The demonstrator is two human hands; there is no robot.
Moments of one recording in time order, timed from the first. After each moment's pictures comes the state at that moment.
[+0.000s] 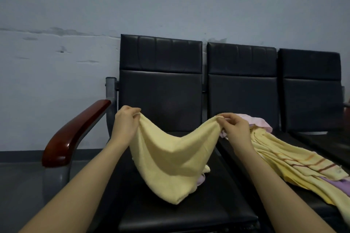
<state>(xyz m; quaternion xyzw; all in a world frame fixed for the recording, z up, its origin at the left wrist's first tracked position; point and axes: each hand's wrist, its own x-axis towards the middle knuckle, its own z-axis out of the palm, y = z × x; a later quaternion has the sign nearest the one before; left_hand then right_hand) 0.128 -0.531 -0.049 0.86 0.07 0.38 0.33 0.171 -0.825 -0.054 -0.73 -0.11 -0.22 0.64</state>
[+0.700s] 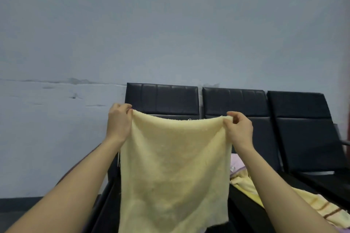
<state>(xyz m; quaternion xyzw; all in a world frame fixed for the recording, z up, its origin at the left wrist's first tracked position) 0.115 -0.518 0.080 0.79 0.05 0.53 0.31 0.170 -0.831 0.066 -0.71 -0.09 -0.36 0.60</state>
